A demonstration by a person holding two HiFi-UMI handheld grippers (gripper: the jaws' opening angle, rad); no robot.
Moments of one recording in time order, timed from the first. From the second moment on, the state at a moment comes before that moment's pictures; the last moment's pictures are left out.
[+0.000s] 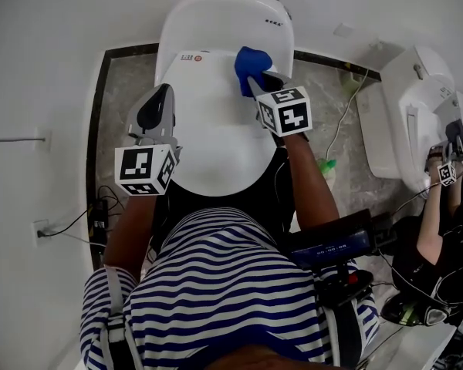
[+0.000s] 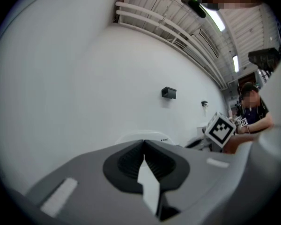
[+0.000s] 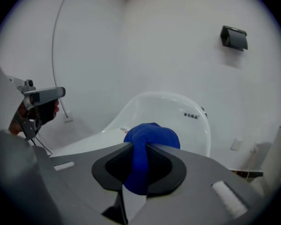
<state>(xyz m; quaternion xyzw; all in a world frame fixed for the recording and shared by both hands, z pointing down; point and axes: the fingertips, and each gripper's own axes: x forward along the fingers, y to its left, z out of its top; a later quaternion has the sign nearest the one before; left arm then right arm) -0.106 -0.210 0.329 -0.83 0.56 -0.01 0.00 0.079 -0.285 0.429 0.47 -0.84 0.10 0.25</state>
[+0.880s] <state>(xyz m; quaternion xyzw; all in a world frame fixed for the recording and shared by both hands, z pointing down) -0.183 -0.195 0.335 -0.79 0.61 0.00 -0.01 -0.150 -0.268 0.469 0.30 -0.89 0.04 0.34</state>
